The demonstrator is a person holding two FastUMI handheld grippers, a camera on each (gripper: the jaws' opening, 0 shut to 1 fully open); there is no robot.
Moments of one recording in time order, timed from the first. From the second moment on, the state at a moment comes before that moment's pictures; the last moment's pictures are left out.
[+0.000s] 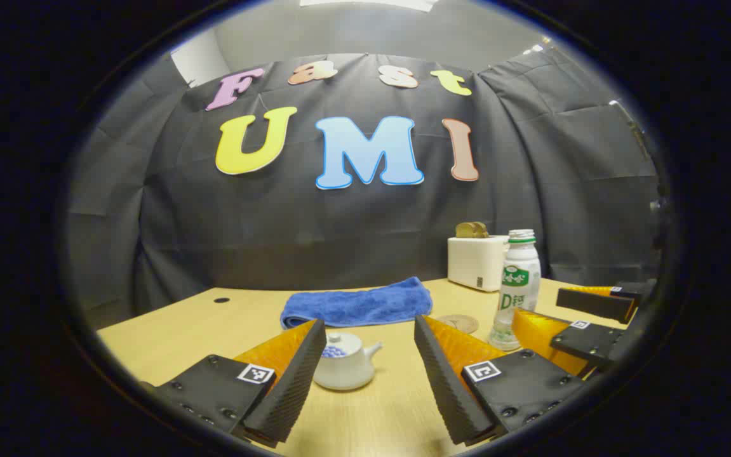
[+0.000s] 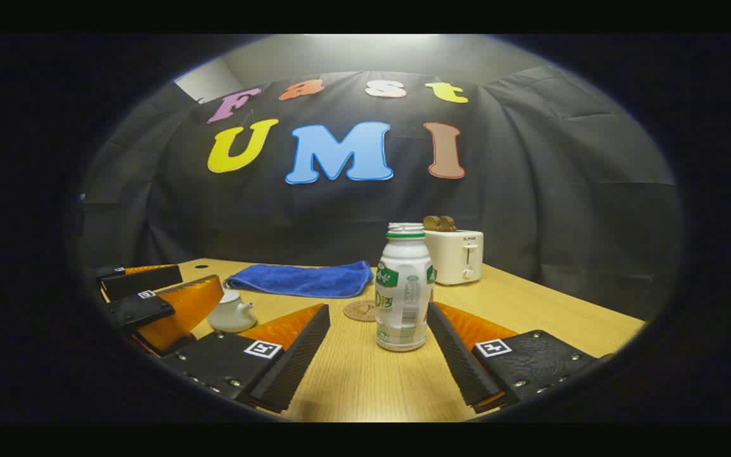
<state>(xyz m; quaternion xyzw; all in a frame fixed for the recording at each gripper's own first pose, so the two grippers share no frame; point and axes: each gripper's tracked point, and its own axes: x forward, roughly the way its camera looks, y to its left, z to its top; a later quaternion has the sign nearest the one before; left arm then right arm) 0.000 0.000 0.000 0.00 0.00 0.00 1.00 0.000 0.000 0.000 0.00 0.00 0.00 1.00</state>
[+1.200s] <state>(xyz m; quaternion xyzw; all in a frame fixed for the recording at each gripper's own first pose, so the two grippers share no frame) 0.089 0.037 -0.060 0.02 0.10 0.02 0.99 0.014 -0.026 -0.002 0.02 0.02 -0.01 1.00</state>
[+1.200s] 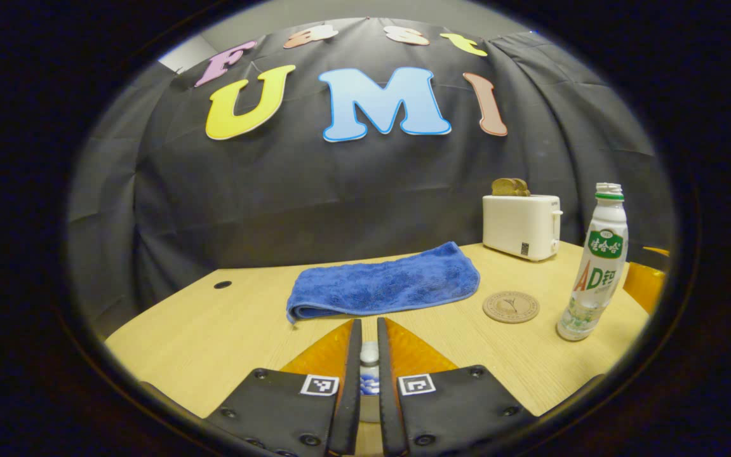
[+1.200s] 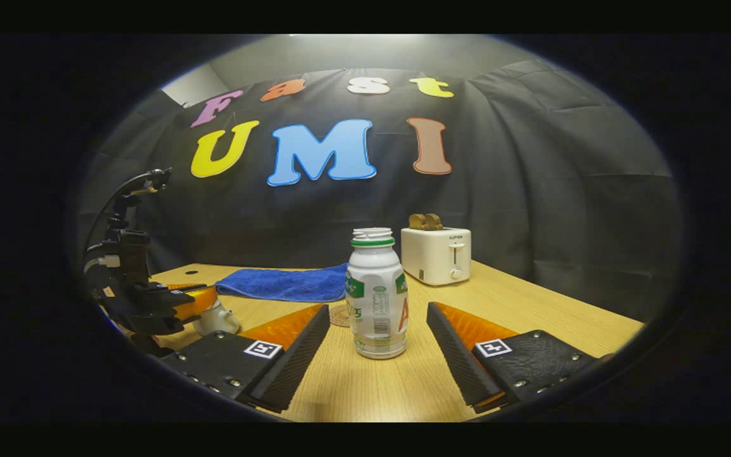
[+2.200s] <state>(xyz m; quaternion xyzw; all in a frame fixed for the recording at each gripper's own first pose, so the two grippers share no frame) 0.055 0.086 0.001 -0.06 0.06 0.03 1.00 0.059 -0.024 -0.008 0.01 0.04 0.02 1.00</state>
